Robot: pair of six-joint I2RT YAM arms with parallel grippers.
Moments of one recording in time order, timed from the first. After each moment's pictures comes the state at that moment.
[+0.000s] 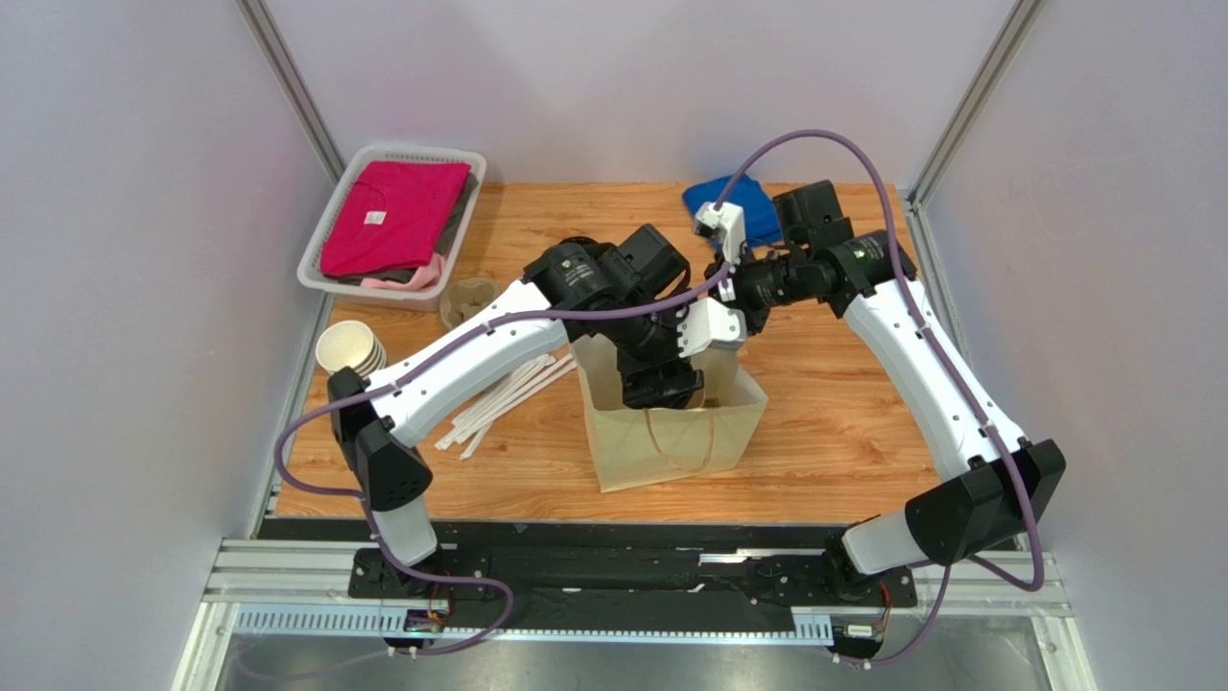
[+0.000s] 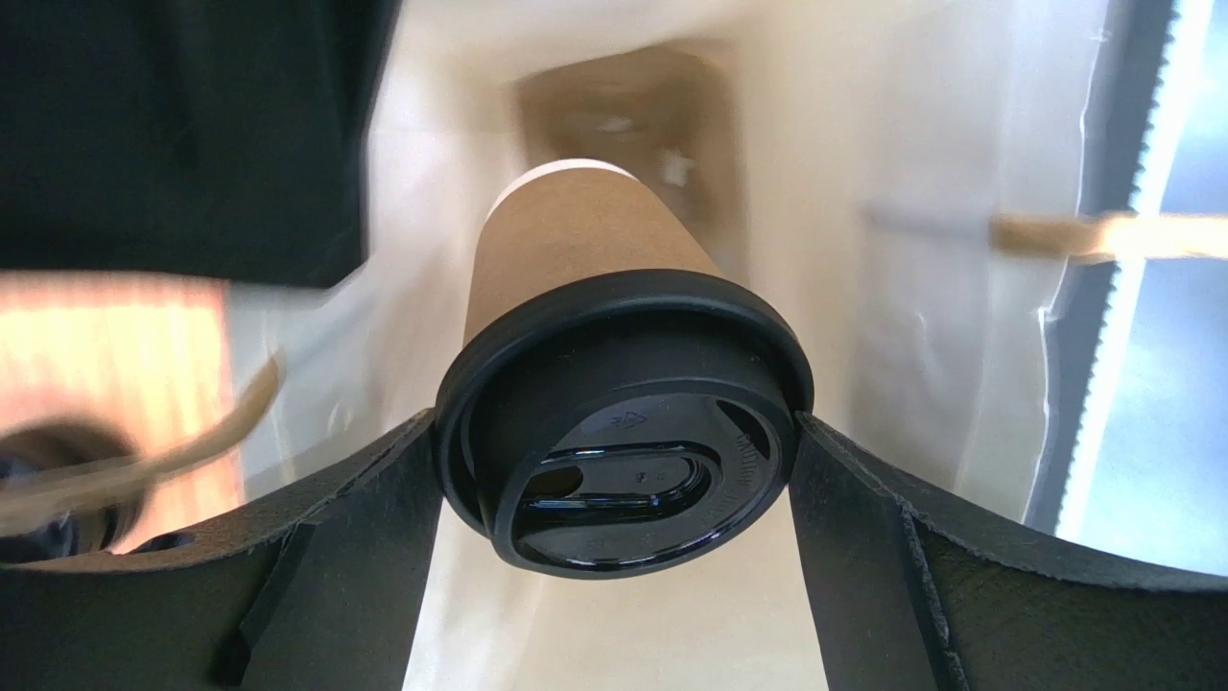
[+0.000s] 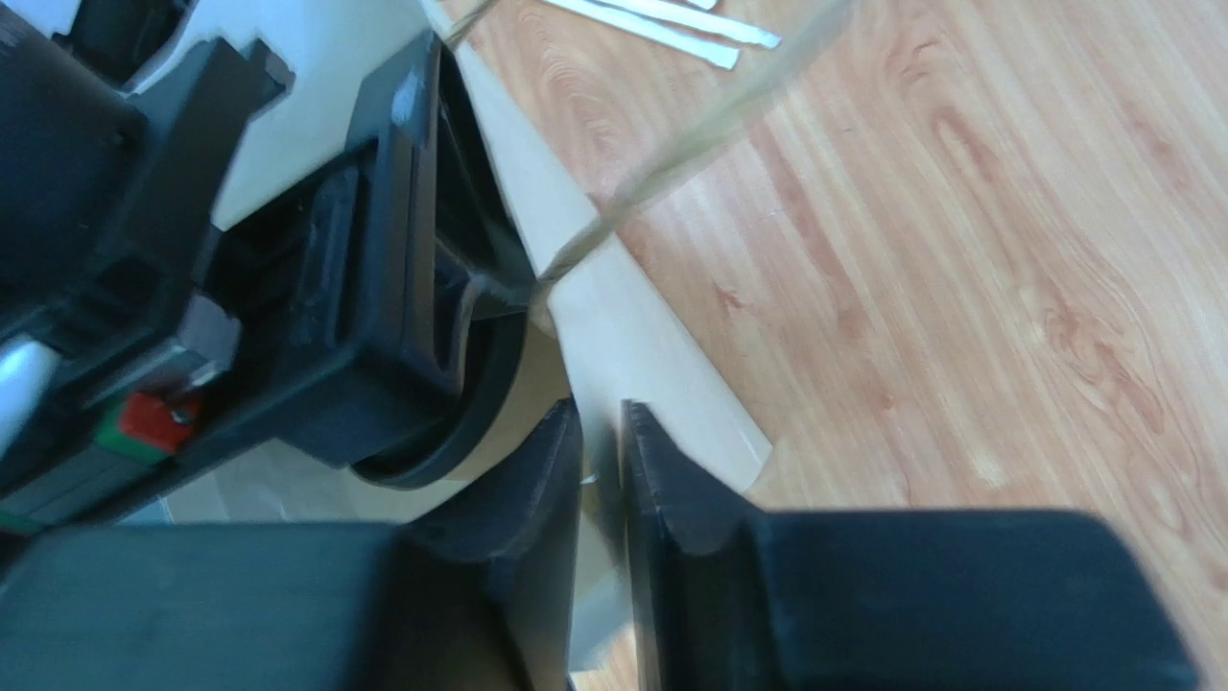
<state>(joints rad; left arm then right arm) -0.95 1.77 1.91 -1.18 0.35 0.53 0.37 1.45 1.57 -1.03 -0.72 -0.39</state>
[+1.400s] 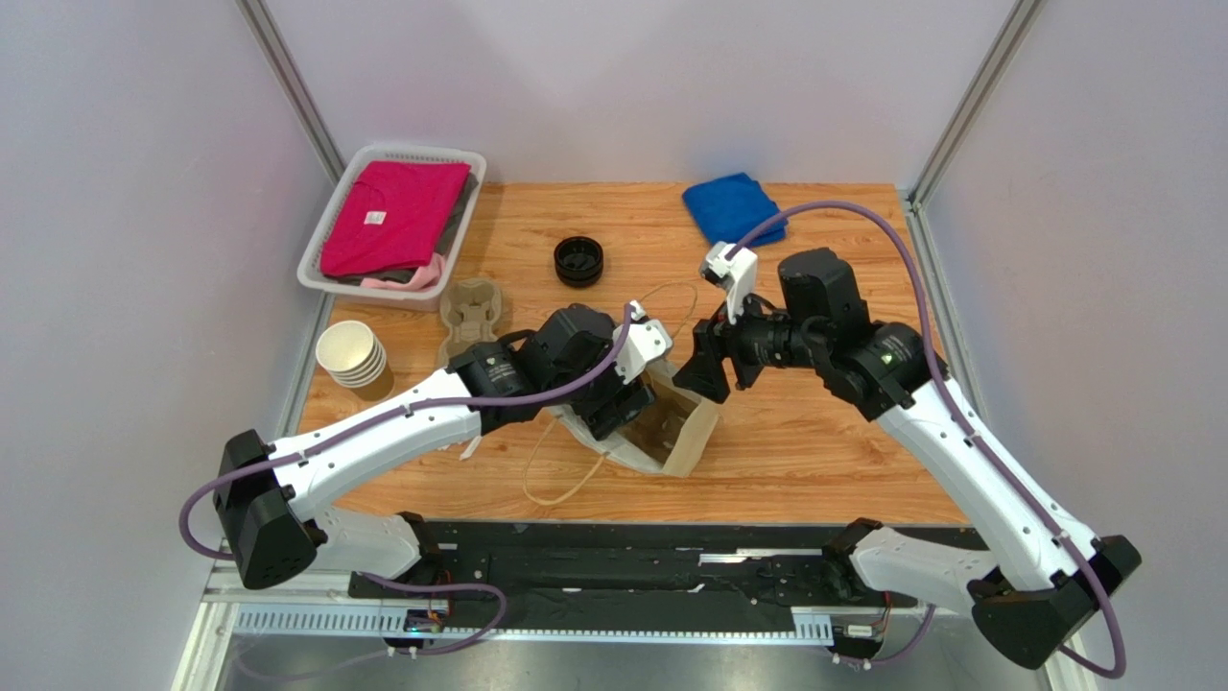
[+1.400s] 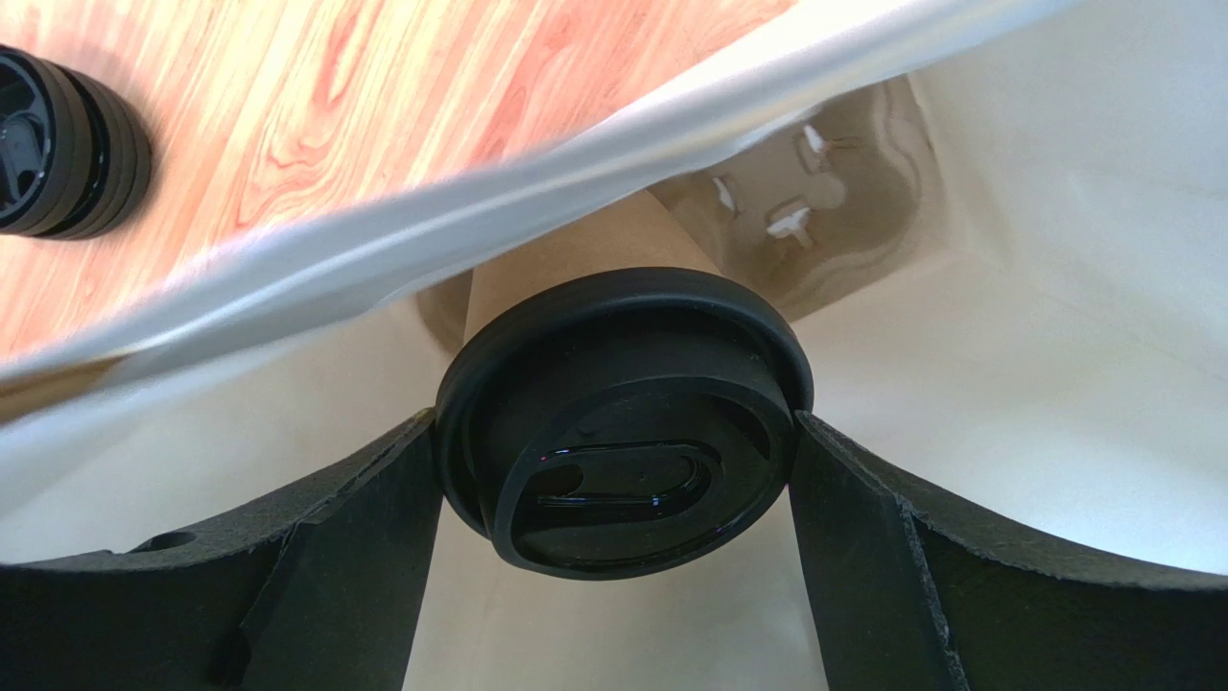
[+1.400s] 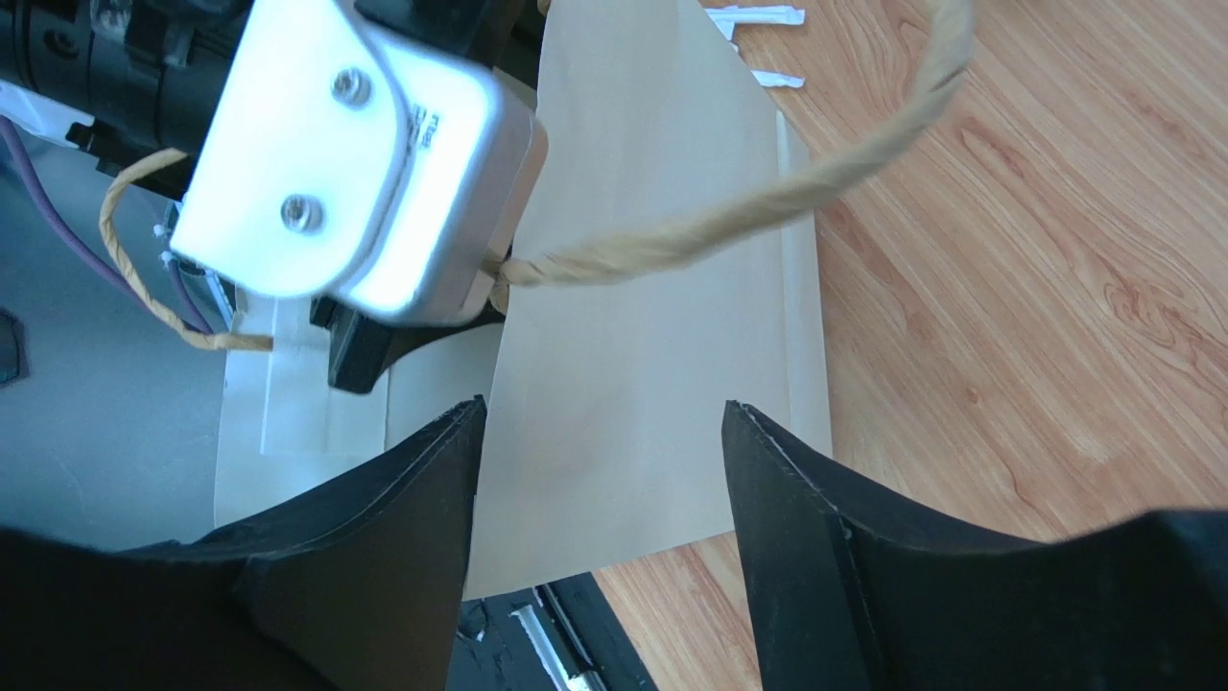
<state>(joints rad) -0.96 1.30 1.13 -0.59 -0.02 0.16 0.60 1.07 1.24 -0.75 -0.46 -0.02</state>
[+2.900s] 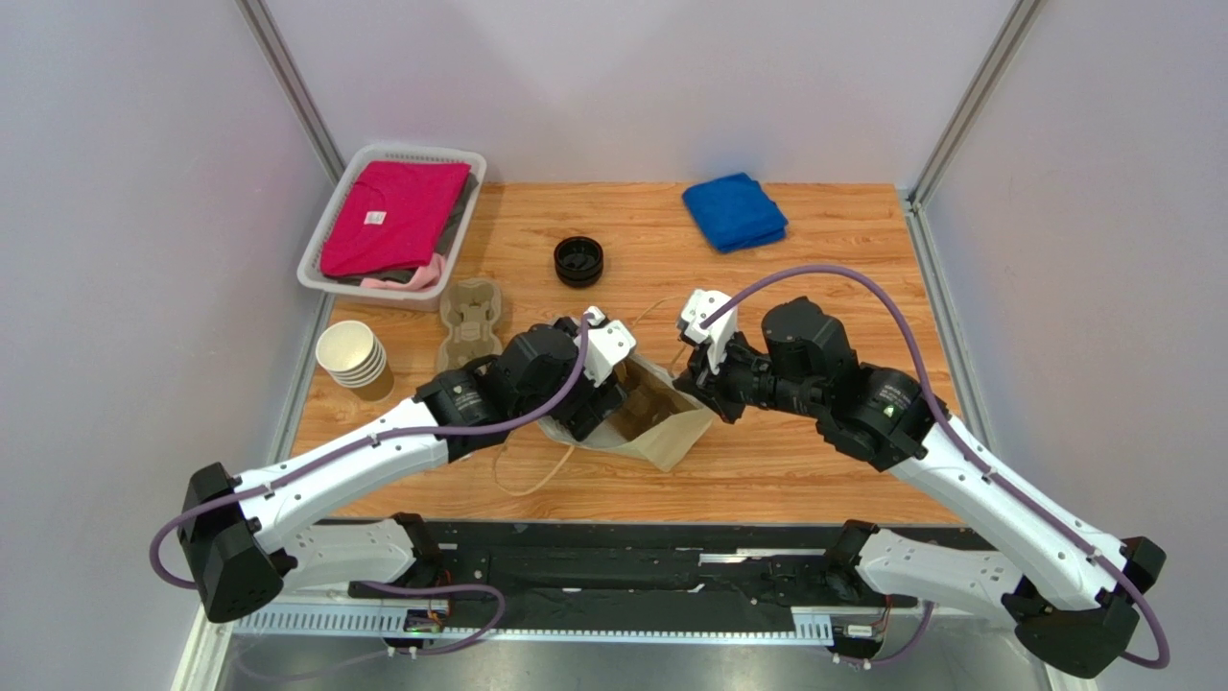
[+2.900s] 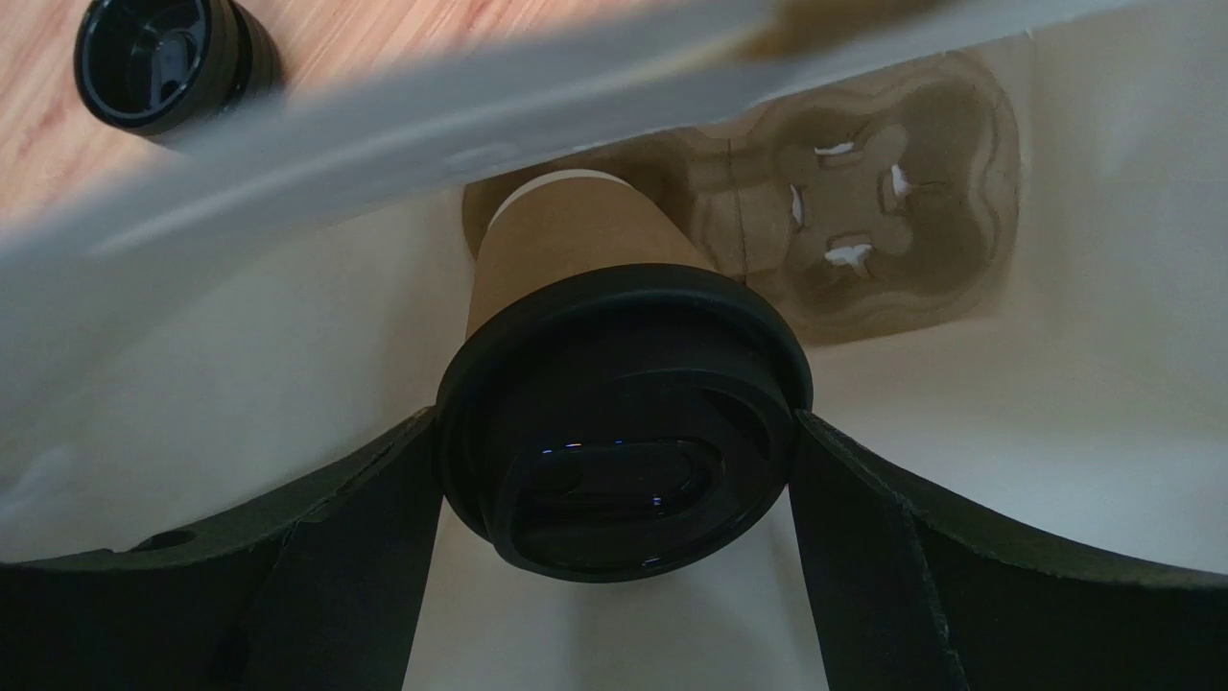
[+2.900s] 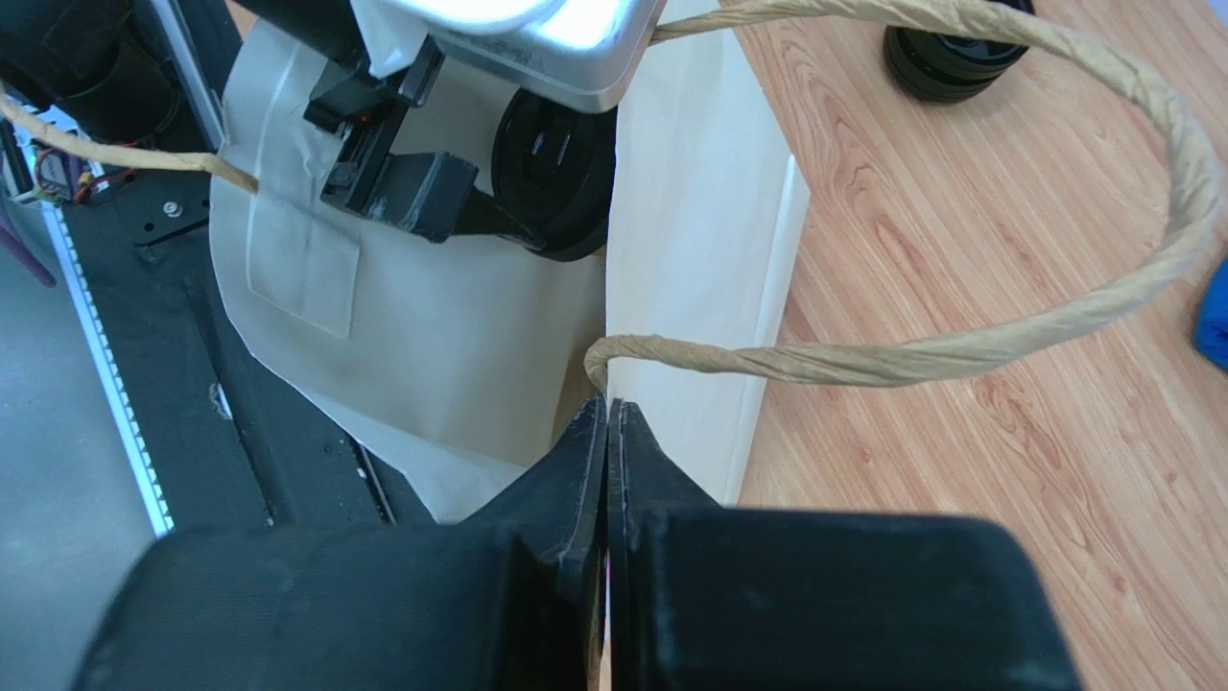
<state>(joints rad) -0.93 1.13 0.94 -0.44 -0.15 0.13 0.86 0.97 1.13 -0.63 -0.19 -0.15</state>
